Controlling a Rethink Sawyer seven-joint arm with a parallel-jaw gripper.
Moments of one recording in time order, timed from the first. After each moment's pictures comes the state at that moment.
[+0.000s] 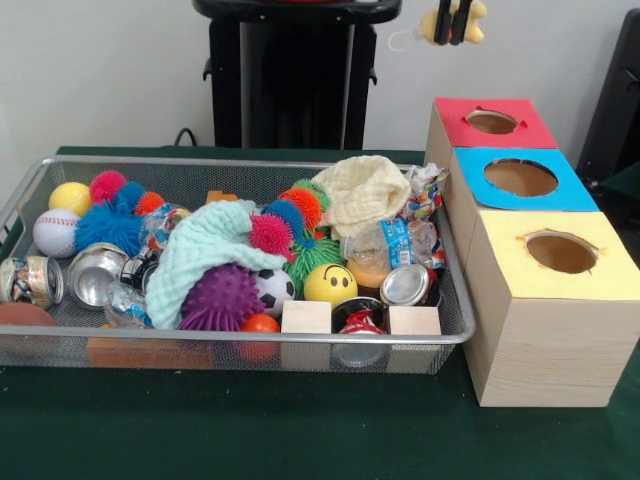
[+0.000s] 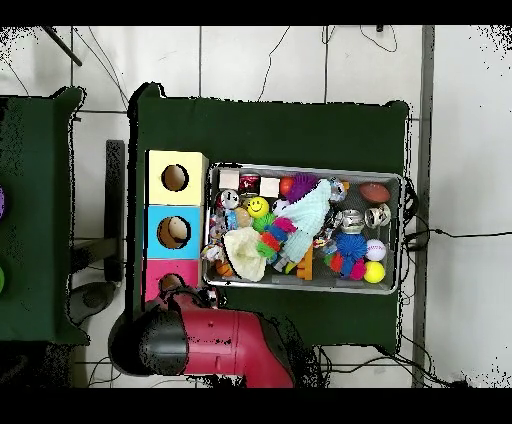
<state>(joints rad) 0.06 -1.05 -0.10 2.08 0.04 0.55 1.55</state>
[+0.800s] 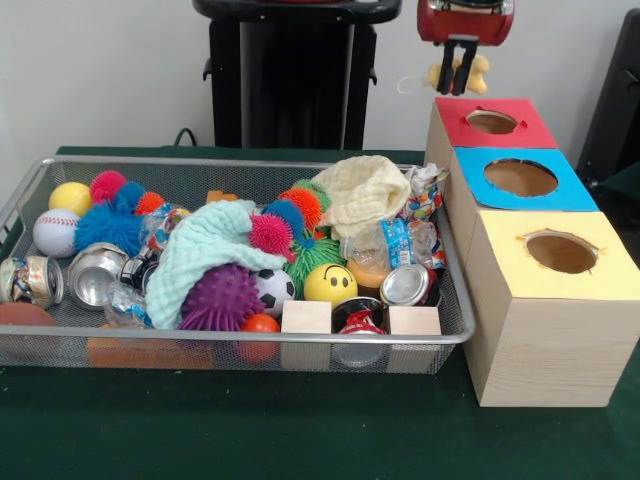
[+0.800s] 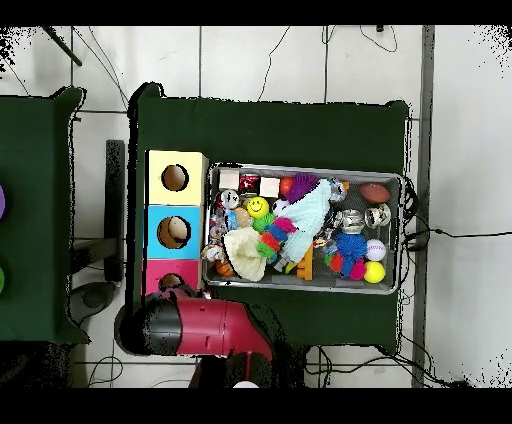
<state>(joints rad) 0.10 -0.87 -0.12 2.08 0.09 0.45 1.70</state>
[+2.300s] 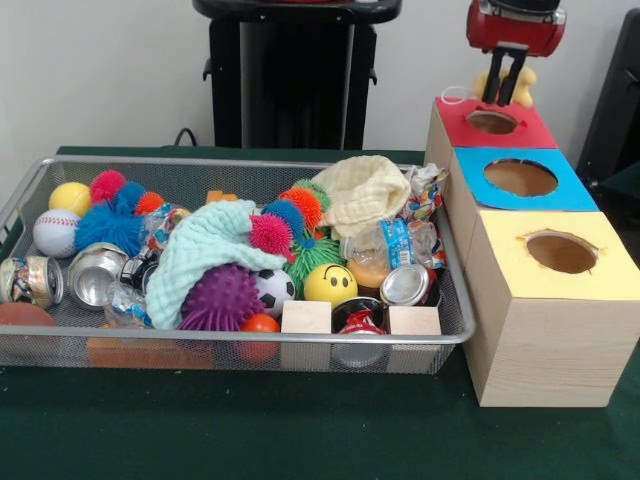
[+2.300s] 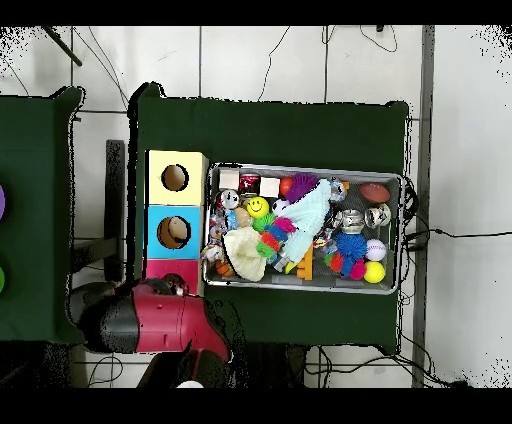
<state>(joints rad) 0.30 -0.80 -0.21 1.98 0.18 0.44 1.82</state>
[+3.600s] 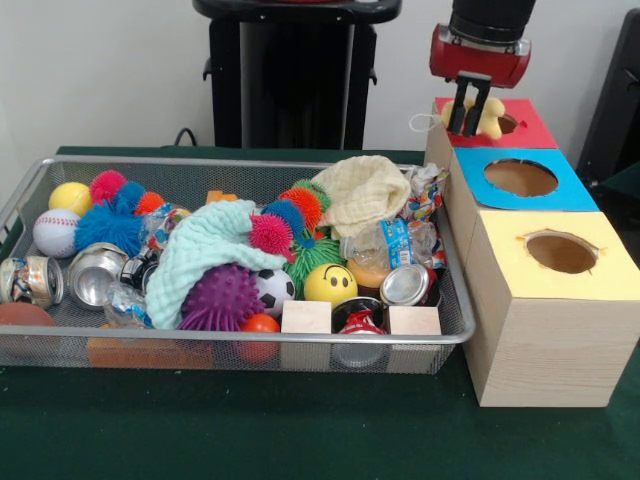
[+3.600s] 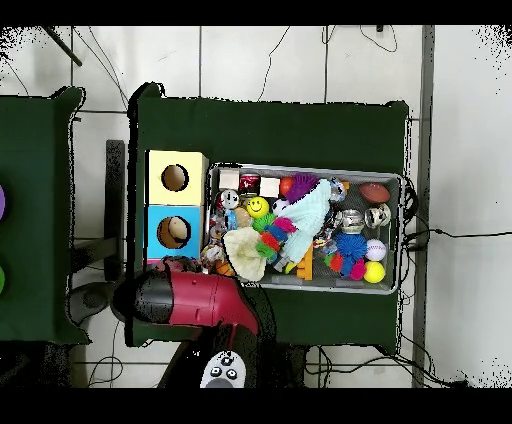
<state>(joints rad) 0.20 -0.74 -0.21 1.92 0.18 0.42 1.82</state>
